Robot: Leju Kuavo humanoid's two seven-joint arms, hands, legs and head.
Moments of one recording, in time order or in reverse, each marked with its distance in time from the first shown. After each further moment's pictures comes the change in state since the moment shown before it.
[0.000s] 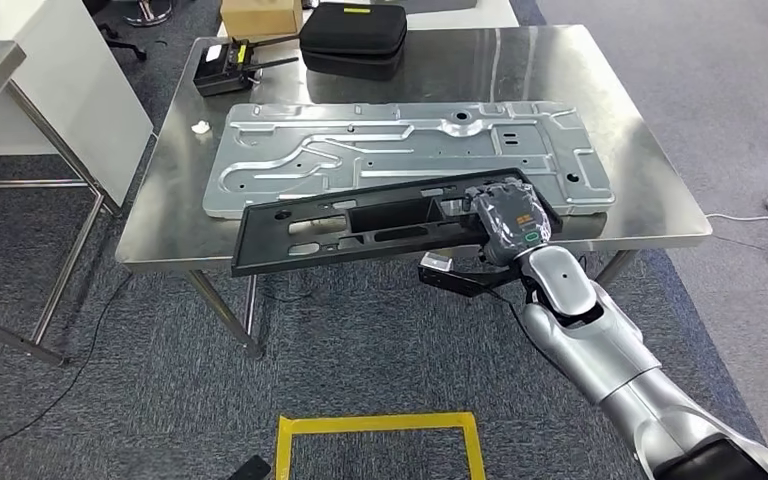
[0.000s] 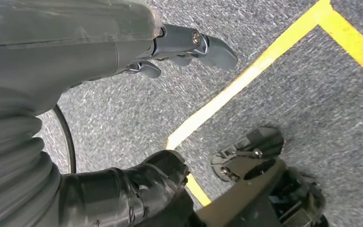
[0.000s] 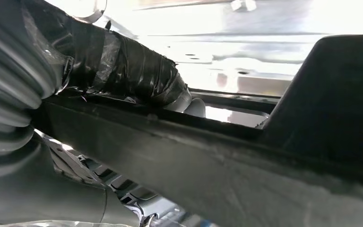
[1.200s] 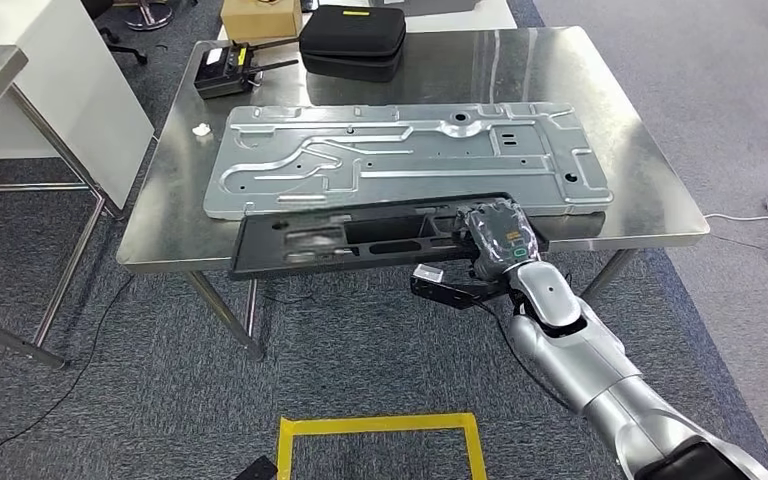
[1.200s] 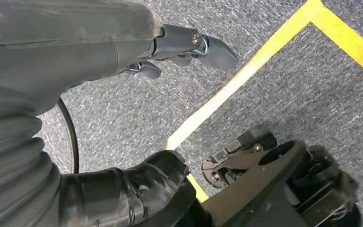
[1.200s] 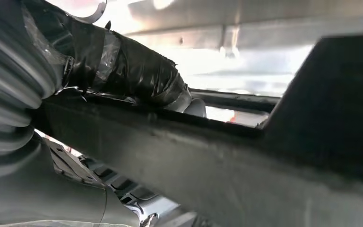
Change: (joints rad) left arm -0.004 -0.002 -0.004 0.000 -0.026 -0.003 -0.001; right arm 0.018 0.056 -0.003 0.135 -0.040 -0.041 -0.016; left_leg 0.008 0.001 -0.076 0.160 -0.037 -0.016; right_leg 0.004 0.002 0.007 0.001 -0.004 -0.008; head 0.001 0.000
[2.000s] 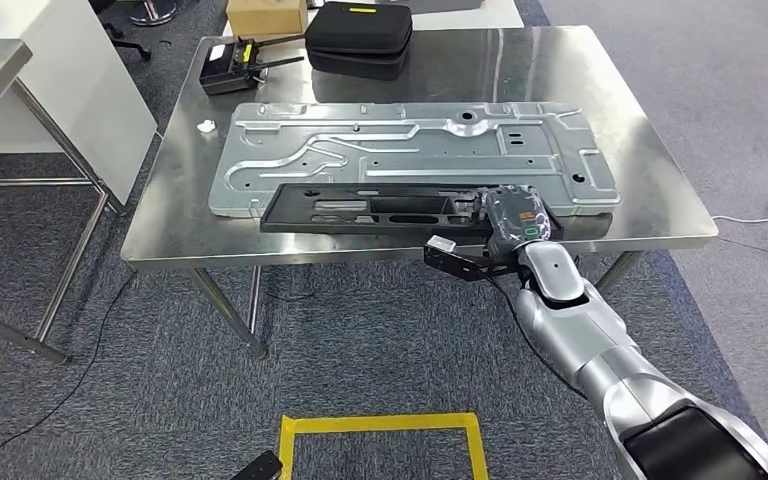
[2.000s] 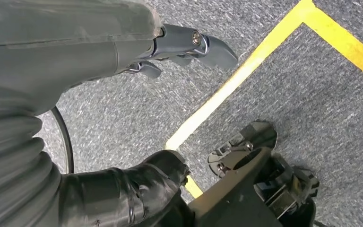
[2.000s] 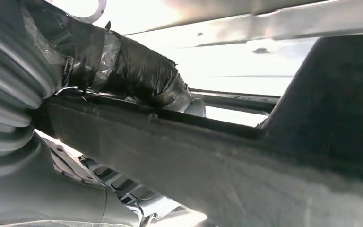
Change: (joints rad) left arm -0.020 -0.020 -0.021 0.000 -0.018 -0.014 0.006; right arm -0.133 0.061 -0.039 0.260 0.000 -0.039 0.011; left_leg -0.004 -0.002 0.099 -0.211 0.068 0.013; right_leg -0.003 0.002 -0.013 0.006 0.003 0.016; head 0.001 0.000
